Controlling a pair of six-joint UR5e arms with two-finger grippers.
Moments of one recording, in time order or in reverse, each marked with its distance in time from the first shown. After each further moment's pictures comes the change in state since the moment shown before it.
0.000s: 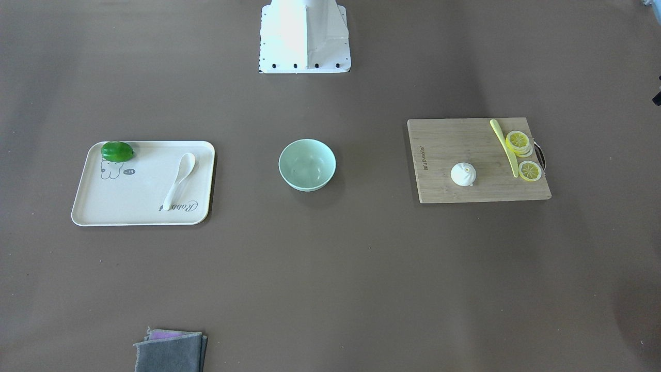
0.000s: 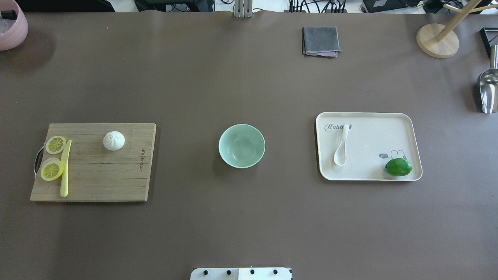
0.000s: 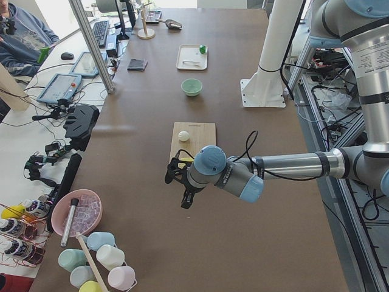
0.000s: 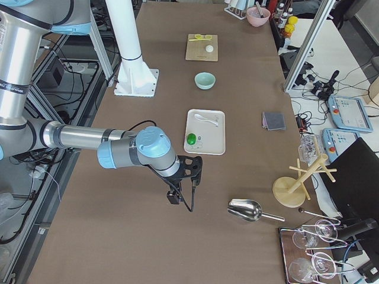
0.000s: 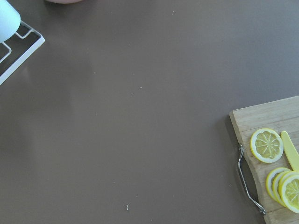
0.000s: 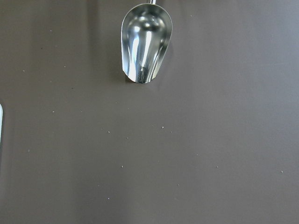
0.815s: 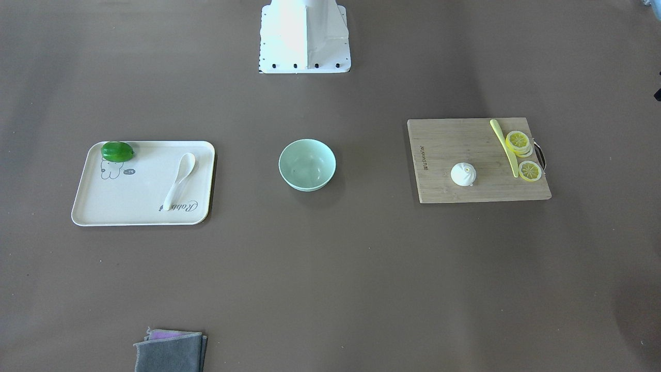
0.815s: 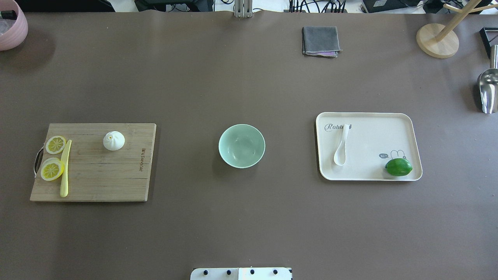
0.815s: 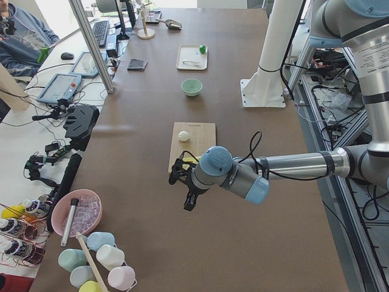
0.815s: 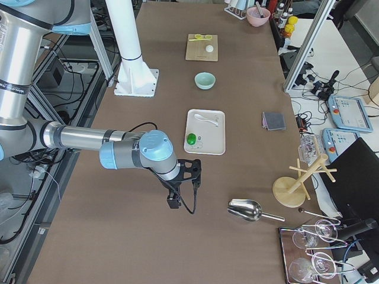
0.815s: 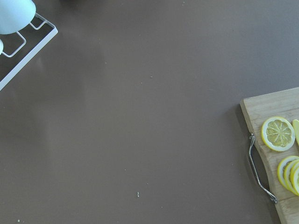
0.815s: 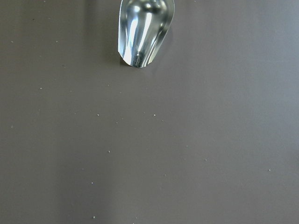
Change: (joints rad) left arm -0.001 0.023 -0.007 -0.031 0.024 0.011; right arm -0.014 0.001 -0.009 -0.041 -0.033 -0.115
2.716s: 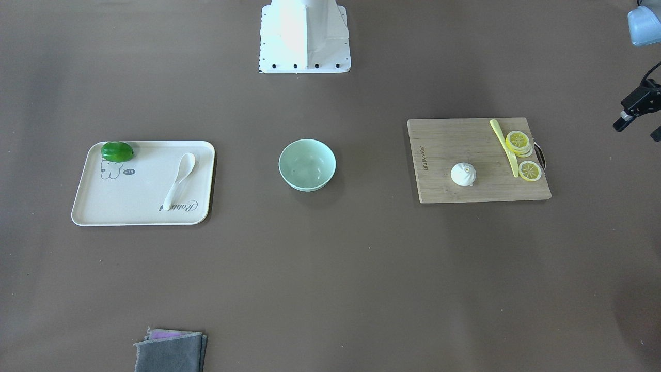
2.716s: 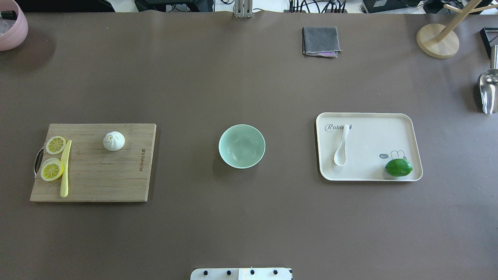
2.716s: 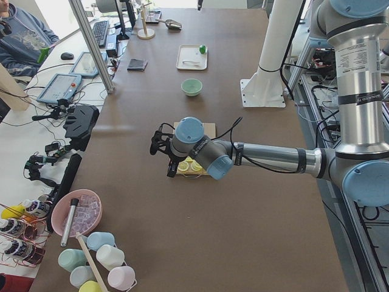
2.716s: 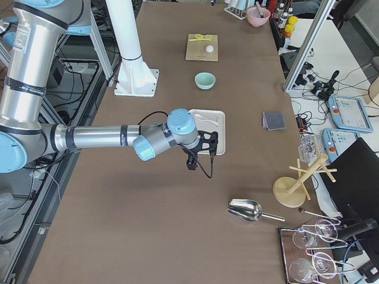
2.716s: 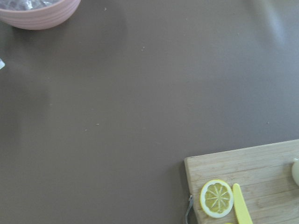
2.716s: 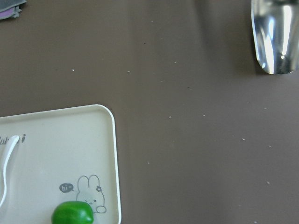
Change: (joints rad) left arm 0.209 -0.217 -0.013 -0.056 0.016 -0.461; right arm -0.381 0.120 0.002 0.347 0.082 0.747
